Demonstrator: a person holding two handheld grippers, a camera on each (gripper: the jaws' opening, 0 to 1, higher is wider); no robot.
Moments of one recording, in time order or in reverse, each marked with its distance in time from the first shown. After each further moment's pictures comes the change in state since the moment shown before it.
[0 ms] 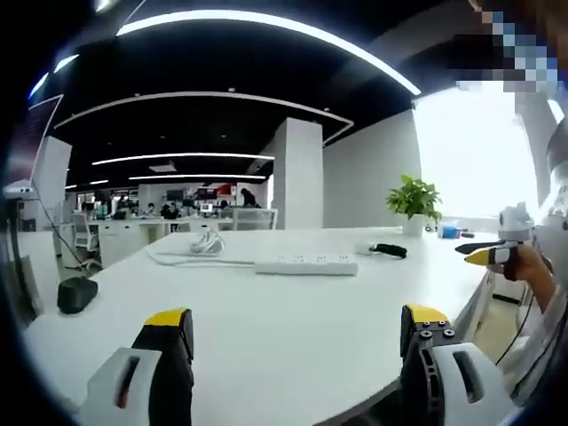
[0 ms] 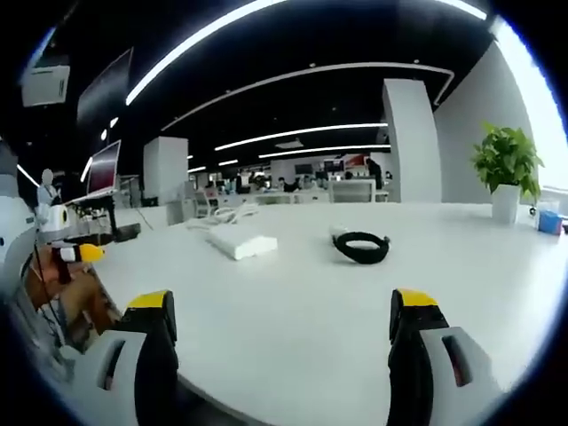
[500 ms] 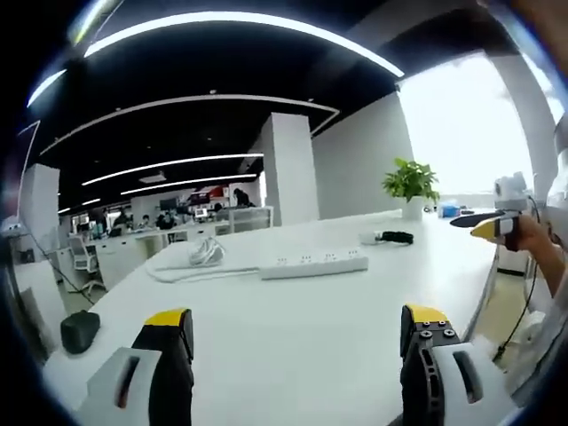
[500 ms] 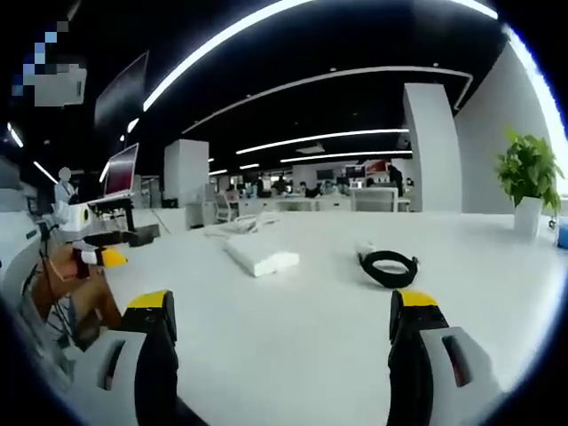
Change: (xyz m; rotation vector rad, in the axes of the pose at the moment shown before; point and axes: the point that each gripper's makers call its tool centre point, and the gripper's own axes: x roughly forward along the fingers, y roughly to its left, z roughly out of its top) left arm 0.021 0.012 0.003 0.097 0.045 -0.030; right arm 0.029 0.022 0.016 -0.037 -0.007 0.101
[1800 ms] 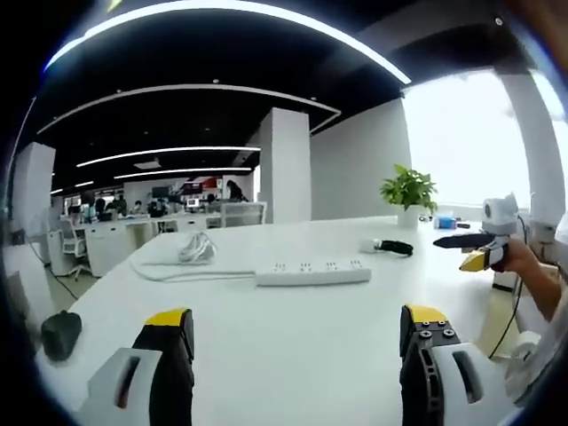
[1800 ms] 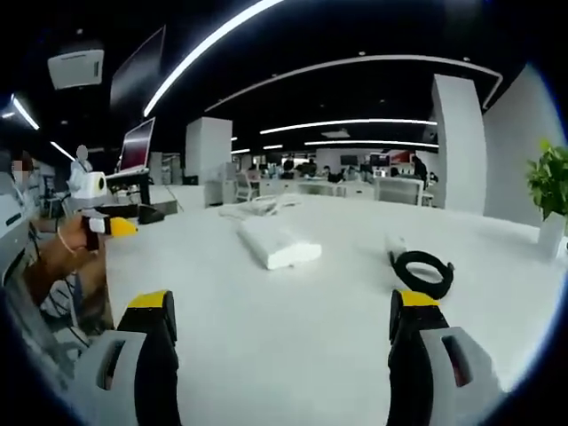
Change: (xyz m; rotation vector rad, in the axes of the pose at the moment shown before) left arm 0.026 0.011 0.013 -0.073 0.016 -0.043; right arm 0.045 0.012 -0.010 -0.058 0.081 0.107
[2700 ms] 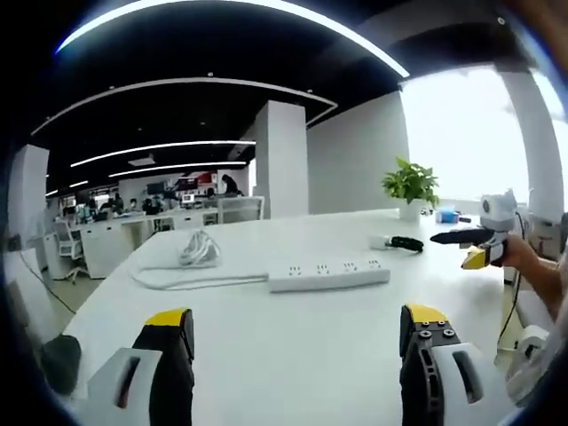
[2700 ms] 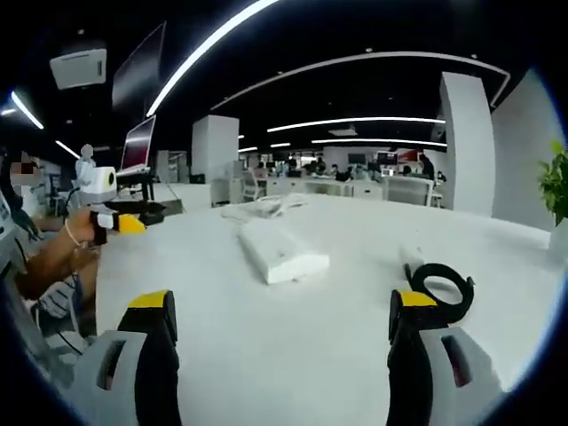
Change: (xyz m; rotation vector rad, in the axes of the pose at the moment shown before) left arm 0.027 0.032 0.009 0.029 0.039 -0.011; right arm 0.037 0.000 0.009 -0.006 0.005 0.038
